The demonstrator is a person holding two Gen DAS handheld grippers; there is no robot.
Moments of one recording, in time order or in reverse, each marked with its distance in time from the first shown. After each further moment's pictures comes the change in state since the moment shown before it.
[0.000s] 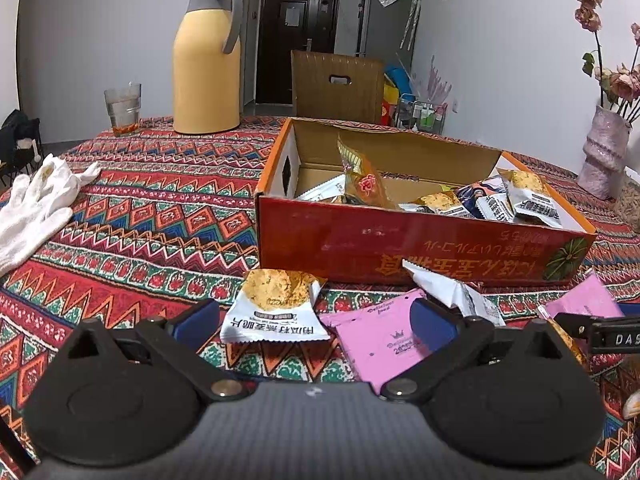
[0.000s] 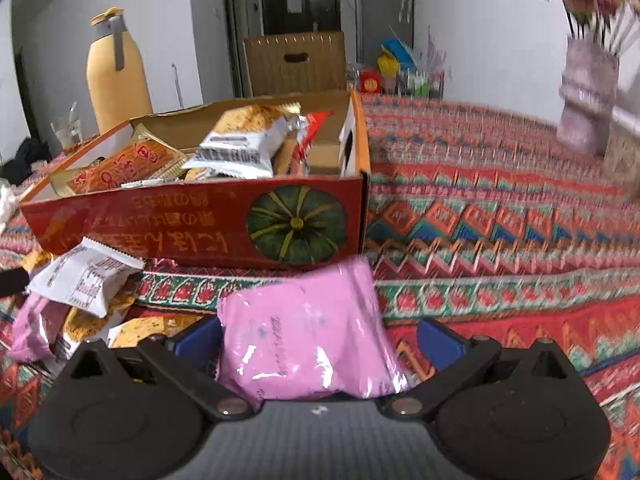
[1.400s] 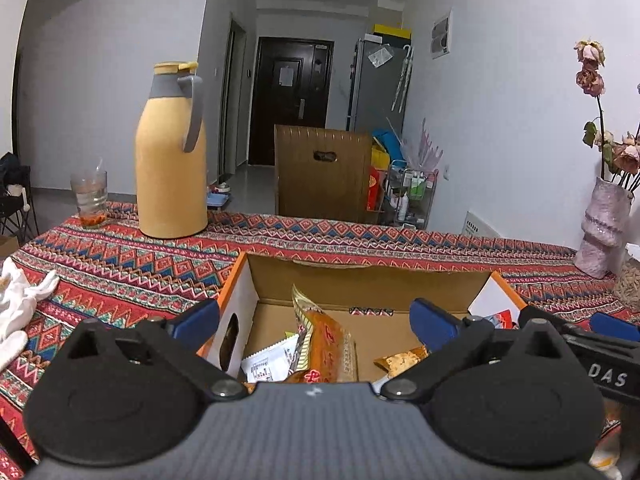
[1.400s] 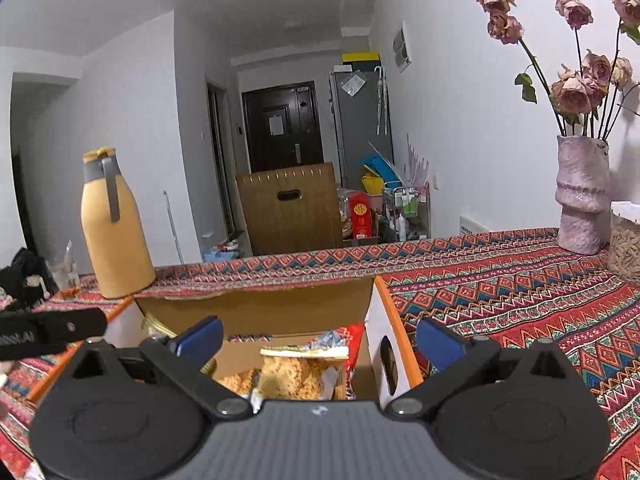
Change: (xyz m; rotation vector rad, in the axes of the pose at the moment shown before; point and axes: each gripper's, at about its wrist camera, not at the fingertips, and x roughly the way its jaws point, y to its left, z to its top) left arm 0.030 -0.045 0.105 -0.003 -0.197 -0.016; right arm -0.011 0.027 0.094 0.098 -0.412 0.001
